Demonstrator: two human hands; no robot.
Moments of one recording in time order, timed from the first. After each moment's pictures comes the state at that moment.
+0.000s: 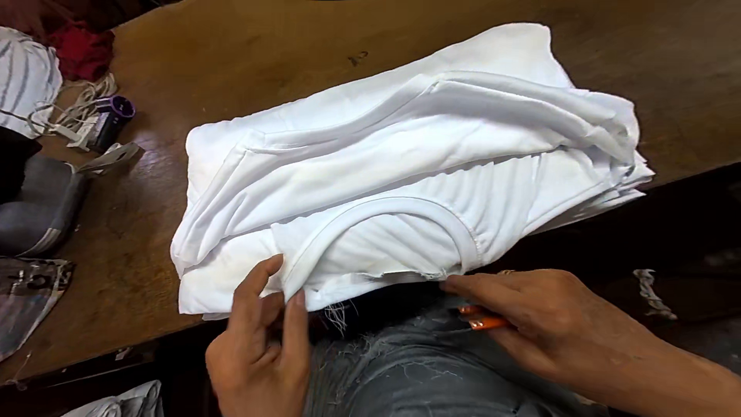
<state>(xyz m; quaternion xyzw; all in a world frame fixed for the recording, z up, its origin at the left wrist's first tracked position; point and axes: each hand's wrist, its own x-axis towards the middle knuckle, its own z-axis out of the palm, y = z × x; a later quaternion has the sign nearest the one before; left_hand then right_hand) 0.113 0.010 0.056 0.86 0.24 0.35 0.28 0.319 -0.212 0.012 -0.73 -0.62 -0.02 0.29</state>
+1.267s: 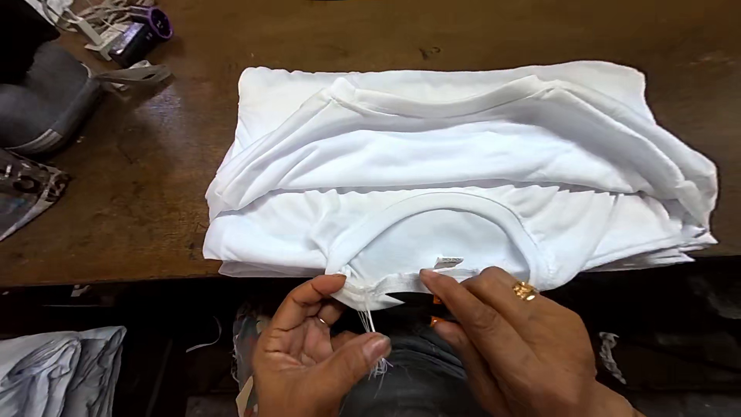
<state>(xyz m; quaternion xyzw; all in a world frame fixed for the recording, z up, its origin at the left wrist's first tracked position) 0.096 -0.025 0.040 0.43 0.23 0.41 0.77 0.270 -0.145 0.030 -0.69 -0.62 -0.17 0.33</state>
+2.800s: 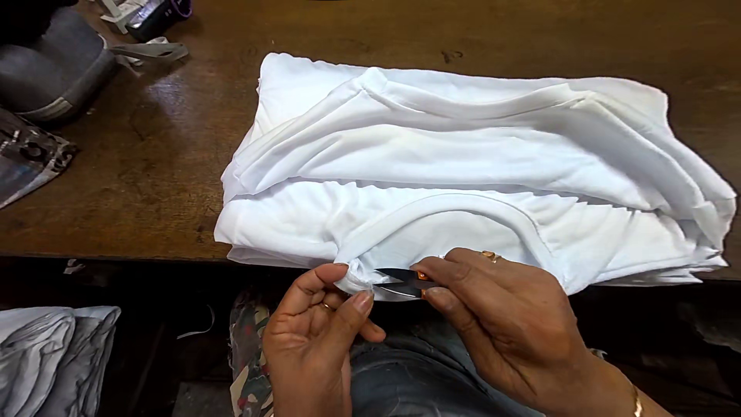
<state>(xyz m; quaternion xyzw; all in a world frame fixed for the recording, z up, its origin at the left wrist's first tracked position) 0.109 -0.031 0.036 0.36 0.27 0.48 0.75 0.284 -0.118 0.050 -0.64 -0.68 -0.08 0.34</state>
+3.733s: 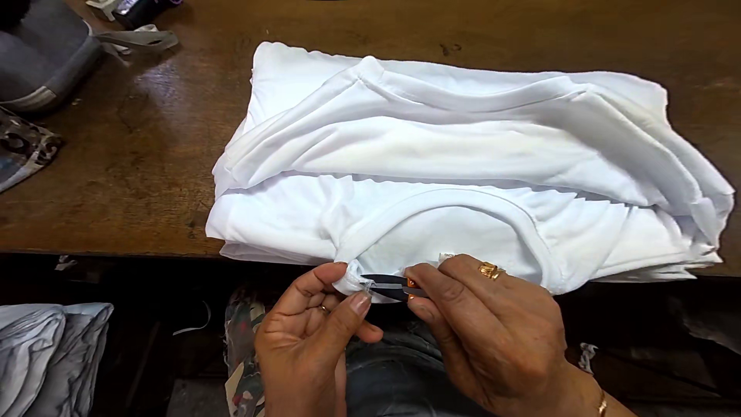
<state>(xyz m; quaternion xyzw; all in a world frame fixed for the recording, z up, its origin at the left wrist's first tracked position) 0.106 -0.033 0.038 0.35 0.29 0.47 0.76 0.264 -0.119 0.041 -0.66 -0.66 -0.16 0.32</state>
